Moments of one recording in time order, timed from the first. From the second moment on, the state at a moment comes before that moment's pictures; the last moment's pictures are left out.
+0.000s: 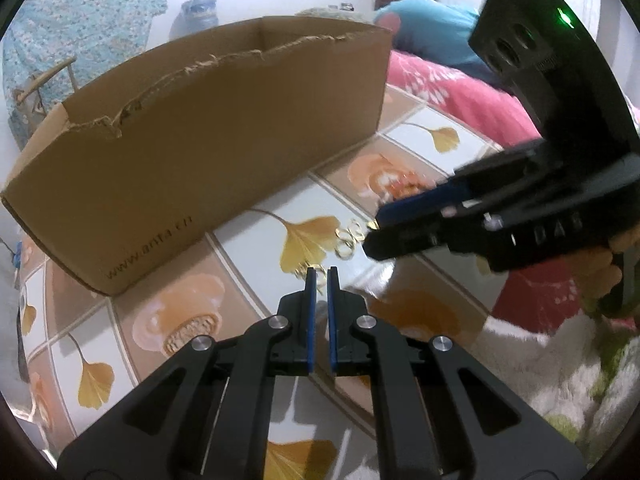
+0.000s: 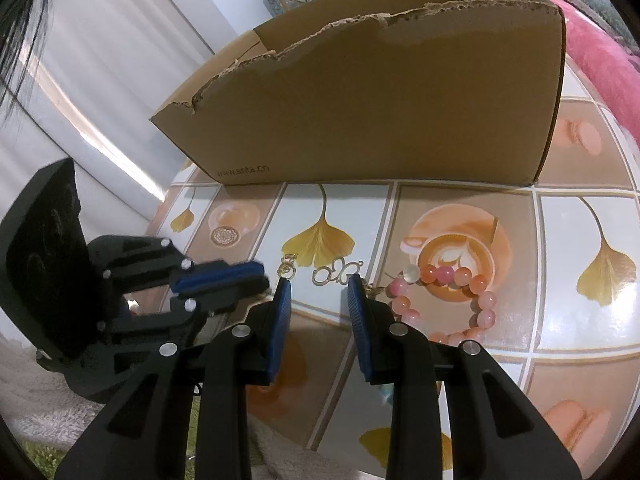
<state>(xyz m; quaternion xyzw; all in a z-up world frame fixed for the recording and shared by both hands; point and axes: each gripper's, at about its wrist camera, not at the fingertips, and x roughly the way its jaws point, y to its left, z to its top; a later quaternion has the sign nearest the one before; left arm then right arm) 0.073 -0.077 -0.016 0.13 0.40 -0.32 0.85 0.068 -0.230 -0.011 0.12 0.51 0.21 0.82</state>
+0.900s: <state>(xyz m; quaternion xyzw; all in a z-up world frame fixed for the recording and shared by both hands) 0.078 -0.079 -0.024 0.15 0.43 -0.32 0.83 0.067 -0.235 -0.011 0.14 0.51 0.22 0.82</state>
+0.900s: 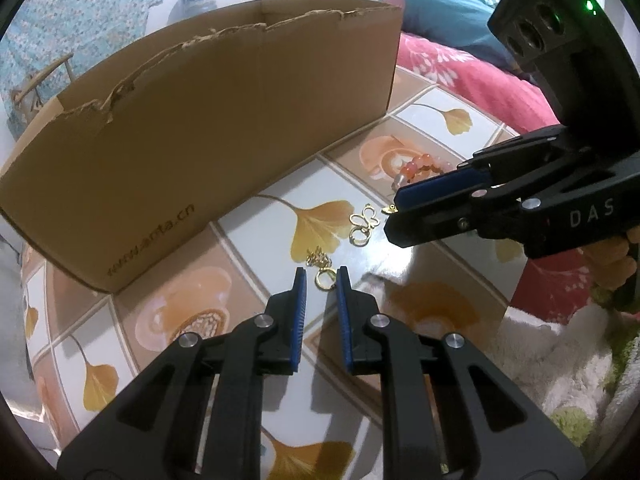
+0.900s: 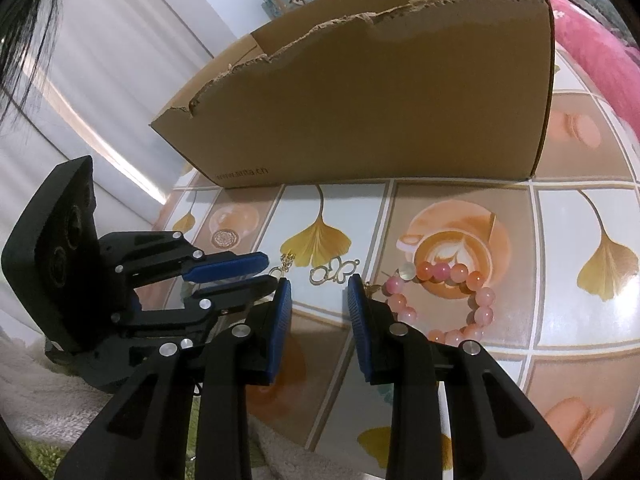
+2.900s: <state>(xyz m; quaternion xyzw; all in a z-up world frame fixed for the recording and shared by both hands) 0.071 -0.066 -0.023 0.14 0.43 -0.31 0.84 0.081 -0.162 -0.023 -0.05 0.49 0.16 0.86</state>
